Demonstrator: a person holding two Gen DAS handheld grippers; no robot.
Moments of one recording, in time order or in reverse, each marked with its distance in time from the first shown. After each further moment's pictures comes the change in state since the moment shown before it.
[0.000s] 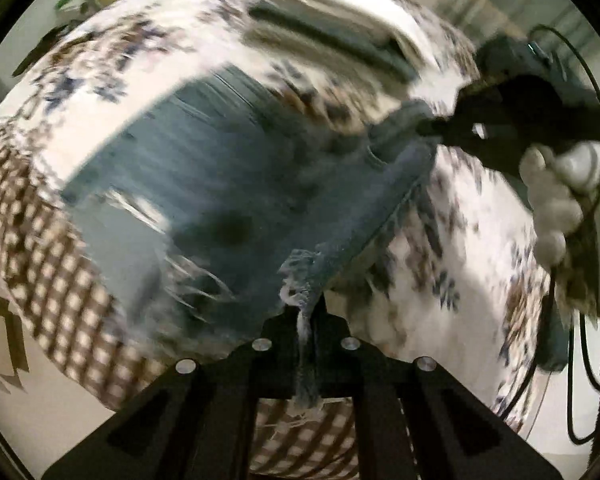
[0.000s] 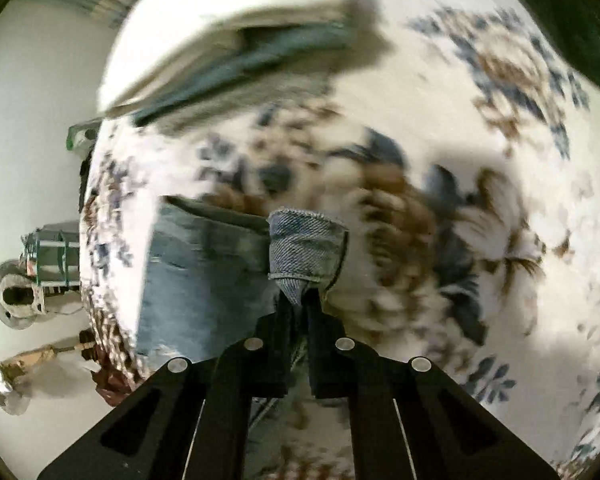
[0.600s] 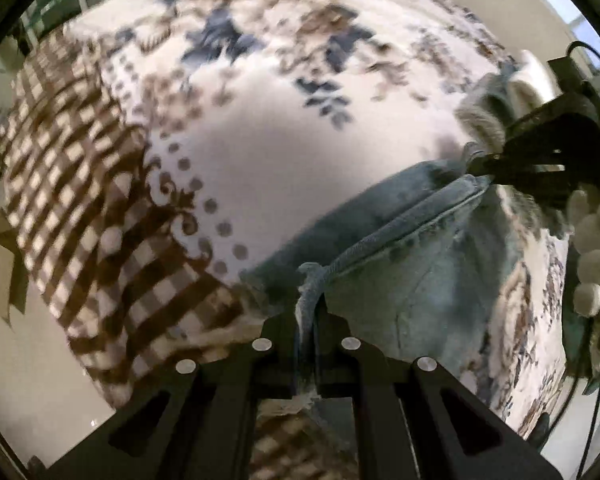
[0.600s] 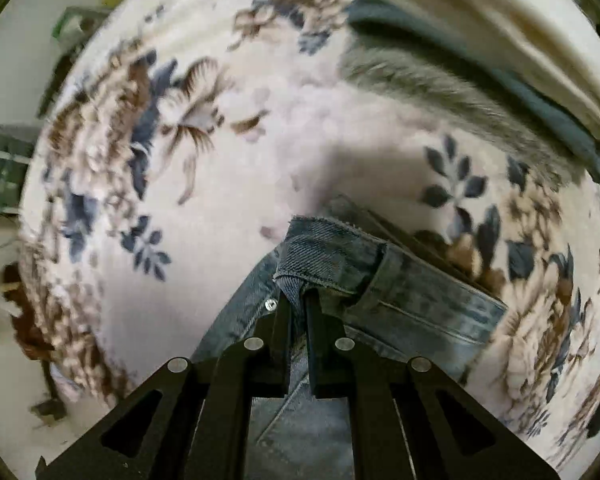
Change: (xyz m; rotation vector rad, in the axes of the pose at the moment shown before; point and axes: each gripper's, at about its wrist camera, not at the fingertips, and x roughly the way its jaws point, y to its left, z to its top) left arm 0.068 0.224 0.065 -0.369 0.003 0.070; right arm 0.176 0.266 0.027 -0.286 0.142 -0.301
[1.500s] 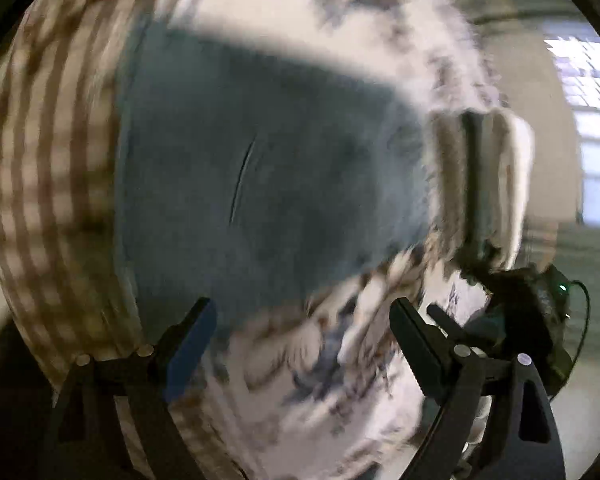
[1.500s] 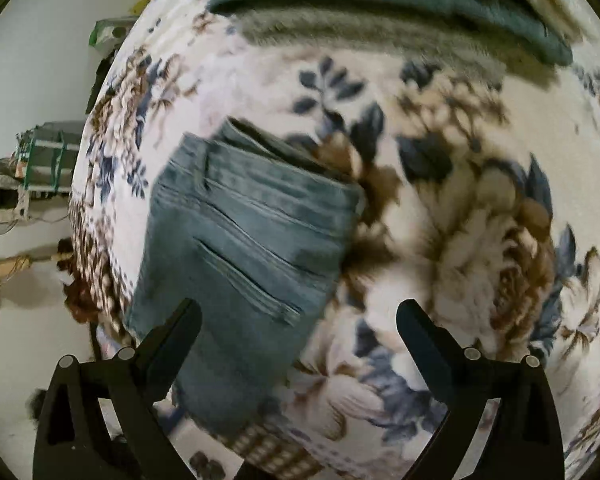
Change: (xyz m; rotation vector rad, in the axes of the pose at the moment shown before) left arm 0.018 -0.083 -0.121 -0.620 0.101 -0.332; right arm -0.036 -0.189 -0.083 -0.018 0.071 0.280
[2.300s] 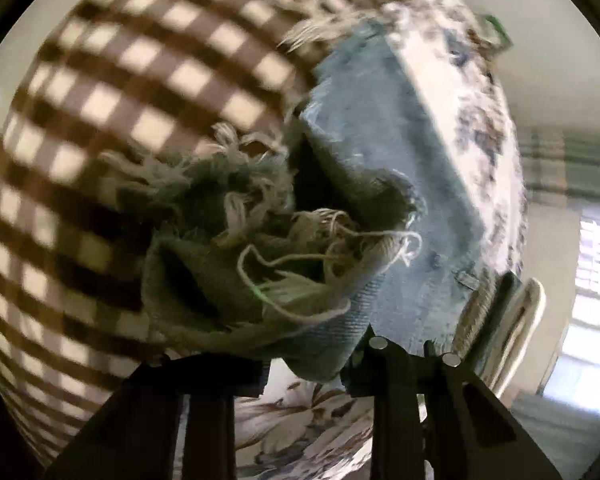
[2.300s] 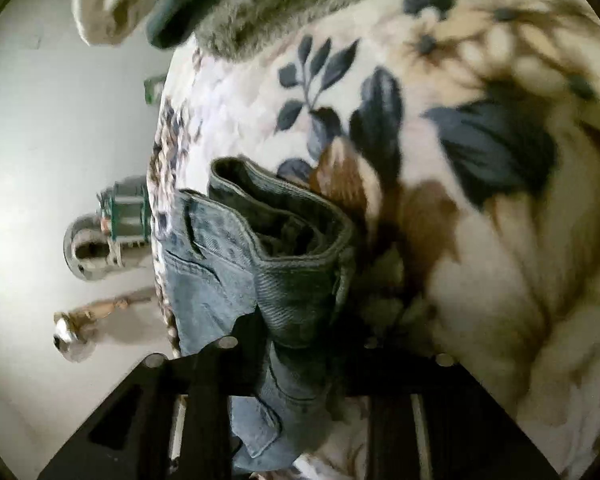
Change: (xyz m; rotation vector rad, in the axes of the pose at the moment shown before) left arm 0.005 0.042 0.029 -0.398 -0.347 -0.079; right arm 0.081 -0.070 0.018 0.166 -0.115 0.455
